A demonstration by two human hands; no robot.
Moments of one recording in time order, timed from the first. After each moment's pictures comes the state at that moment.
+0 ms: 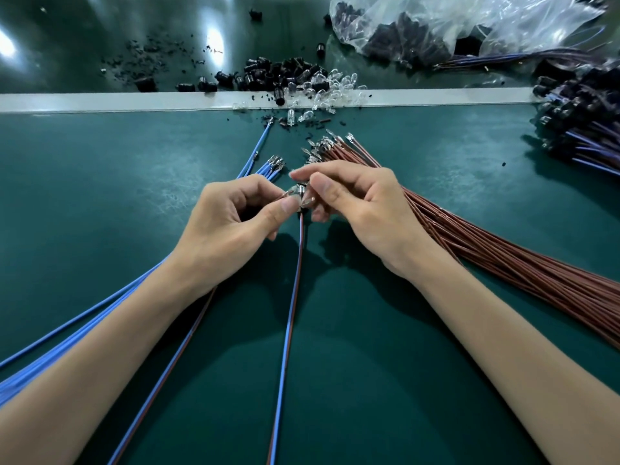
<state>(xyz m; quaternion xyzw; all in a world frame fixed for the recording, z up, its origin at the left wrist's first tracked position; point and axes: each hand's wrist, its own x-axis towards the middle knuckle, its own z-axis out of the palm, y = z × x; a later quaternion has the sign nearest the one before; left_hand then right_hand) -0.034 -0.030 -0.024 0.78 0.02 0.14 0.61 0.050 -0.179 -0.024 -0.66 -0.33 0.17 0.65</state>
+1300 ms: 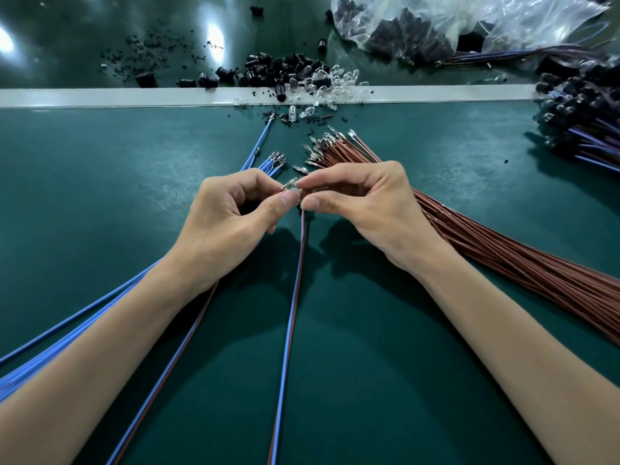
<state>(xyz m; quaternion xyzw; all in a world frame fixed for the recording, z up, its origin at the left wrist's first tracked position) -0.033 -0.028 -0.026 0.78 0.04 0.15 0.60 0.053 -0.180 -0.025 -0.65 -0.30 0.18 0.67</state>
